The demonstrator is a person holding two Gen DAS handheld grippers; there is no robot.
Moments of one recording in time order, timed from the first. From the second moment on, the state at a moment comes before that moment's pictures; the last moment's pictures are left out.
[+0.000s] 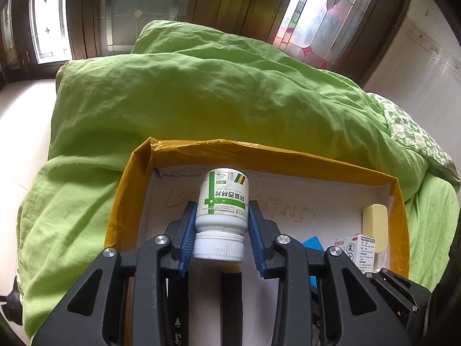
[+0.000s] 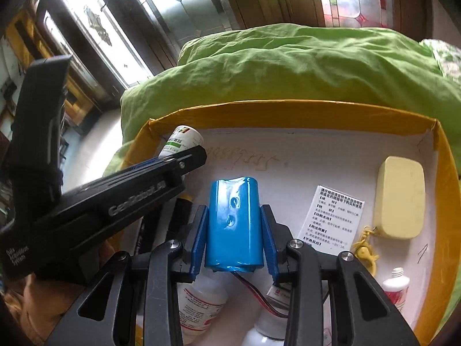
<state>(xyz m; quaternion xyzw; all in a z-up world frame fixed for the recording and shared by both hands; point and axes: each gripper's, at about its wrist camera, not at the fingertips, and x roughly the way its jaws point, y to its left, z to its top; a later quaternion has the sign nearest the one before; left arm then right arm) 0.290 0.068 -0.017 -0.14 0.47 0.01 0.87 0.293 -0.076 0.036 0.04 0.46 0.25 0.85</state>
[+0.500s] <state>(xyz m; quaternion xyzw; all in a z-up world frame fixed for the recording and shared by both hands) 0.224 0.085 0.029 -0.20 0.41 -0.04 0.89 0.241 -0.115 0.074 0.09 0.41 0.28 0.87</state>
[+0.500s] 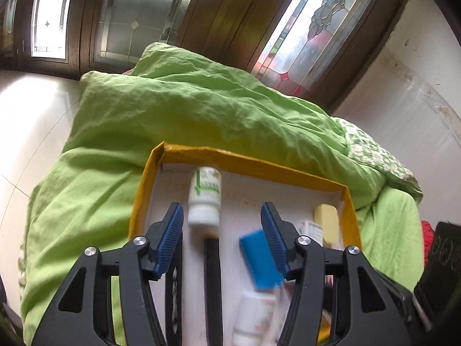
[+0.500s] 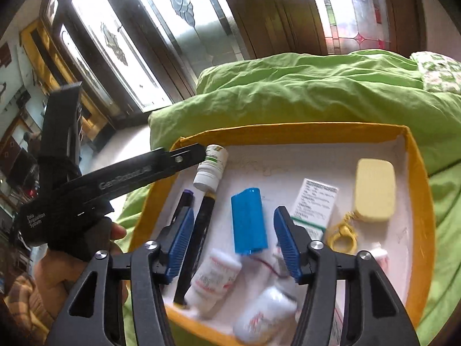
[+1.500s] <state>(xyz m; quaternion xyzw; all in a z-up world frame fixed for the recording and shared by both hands) -0.011 -0.069 0.004 -0.12 0.45 -0.11 0.88 0.119 -0.269 0.061 0.19 0.43 0.21 0.86</state>
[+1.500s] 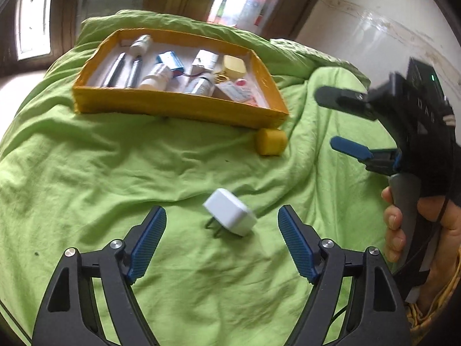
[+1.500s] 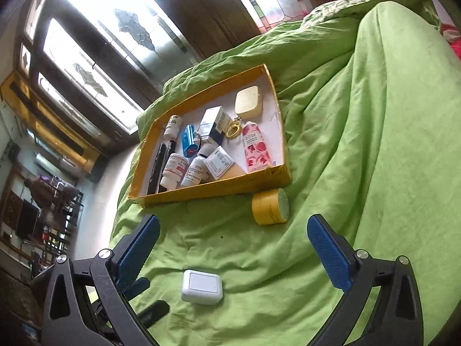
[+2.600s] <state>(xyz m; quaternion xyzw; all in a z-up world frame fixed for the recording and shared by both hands) -0.002 -0.086 -0.019 -0.04 0.47 -0.17 0.87 0.156 -0.240 0.002 0.11 0.50 0.15 0.85</state>
